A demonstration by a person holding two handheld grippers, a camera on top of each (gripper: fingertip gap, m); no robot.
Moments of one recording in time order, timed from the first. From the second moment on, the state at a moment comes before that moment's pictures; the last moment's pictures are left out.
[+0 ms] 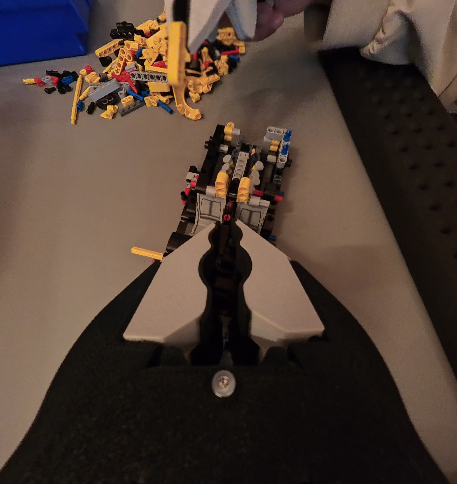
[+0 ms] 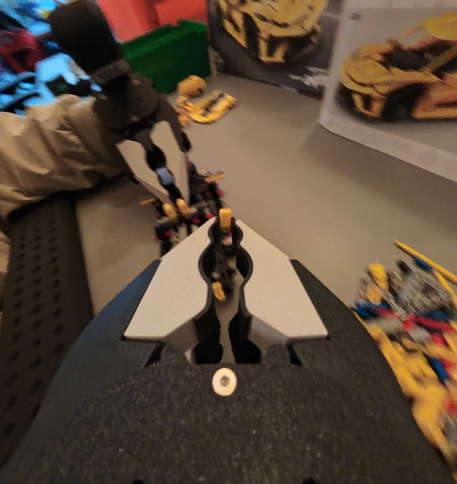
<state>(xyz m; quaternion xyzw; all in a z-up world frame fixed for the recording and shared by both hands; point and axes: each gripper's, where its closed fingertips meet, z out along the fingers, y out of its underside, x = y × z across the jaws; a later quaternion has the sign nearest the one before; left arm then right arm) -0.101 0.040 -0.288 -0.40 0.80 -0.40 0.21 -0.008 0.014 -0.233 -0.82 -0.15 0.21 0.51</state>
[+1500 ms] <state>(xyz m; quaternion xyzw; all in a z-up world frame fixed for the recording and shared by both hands) -0.134 0.045 -0.286 -0.44 0.76 -0.43 0.22 -0.099 0.046 -0.289 -0.84 -0.22 0.26 0.42</state>
